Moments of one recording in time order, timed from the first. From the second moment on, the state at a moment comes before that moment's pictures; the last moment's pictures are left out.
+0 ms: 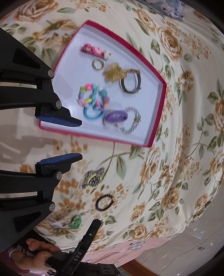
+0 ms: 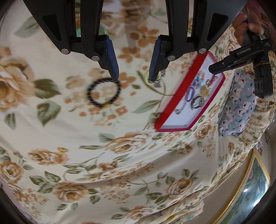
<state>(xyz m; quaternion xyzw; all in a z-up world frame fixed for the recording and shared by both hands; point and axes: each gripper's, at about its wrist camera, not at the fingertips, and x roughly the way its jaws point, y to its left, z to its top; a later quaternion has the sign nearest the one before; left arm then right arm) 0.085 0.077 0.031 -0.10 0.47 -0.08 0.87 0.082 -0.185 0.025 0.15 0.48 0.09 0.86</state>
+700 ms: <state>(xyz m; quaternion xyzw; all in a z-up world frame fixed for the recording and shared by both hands) 0.128 0.011 0.014 -0.05 0.49 -0.13 0.86 0.088 -0.223 0.016 0.16 0.48 0.06 0.86</state>
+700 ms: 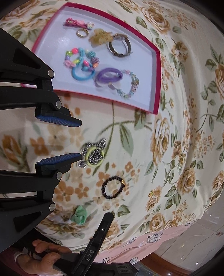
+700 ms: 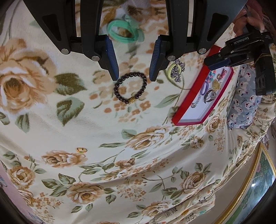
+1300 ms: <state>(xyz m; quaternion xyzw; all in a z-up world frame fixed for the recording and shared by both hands) 0.185 -0.040 -0.026 -0.03 0.51 -0.16 0.84 0.130 -0.223 -0.017 0.14 0.51 0.06 0.85</state>
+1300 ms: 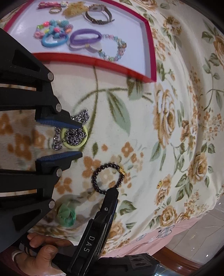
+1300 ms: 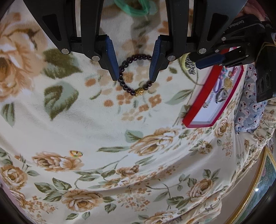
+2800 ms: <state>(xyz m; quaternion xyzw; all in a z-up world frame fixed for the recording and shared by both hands) 0.091 0.058 0.072 -0.09 0.39 -0.14 0.90 0.111 -0.148 0.054 0.11 0.44 0.14 0.88</state>
